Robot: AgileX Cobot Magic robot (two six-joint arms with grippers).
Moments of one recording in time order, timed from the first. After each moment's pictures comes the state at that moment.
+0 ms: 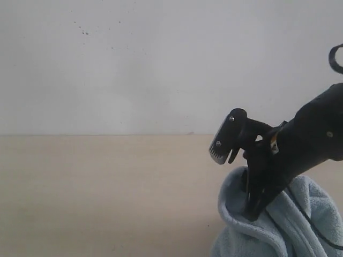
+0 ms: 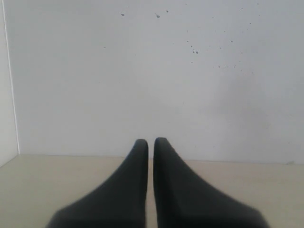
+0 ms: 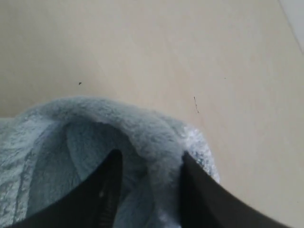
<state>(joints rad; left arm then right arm) 0.06 0.00 0.00 -0.09 -0.06 0.05 0.50 1.58 -1.00 -0.25 0.48 -0.42</state>
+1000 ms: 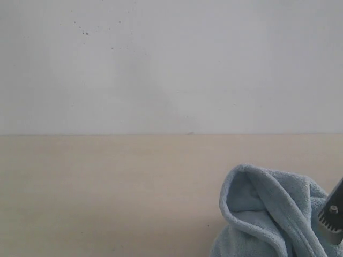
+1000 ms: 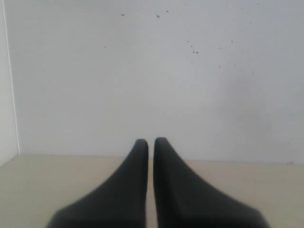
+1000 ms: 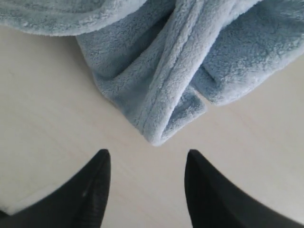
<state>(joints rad) 0.06 0.00 0.00 -0.09 -0.06 0.05 0.50 1.00 -0.63 -0.14 0.98 -0.21</state>
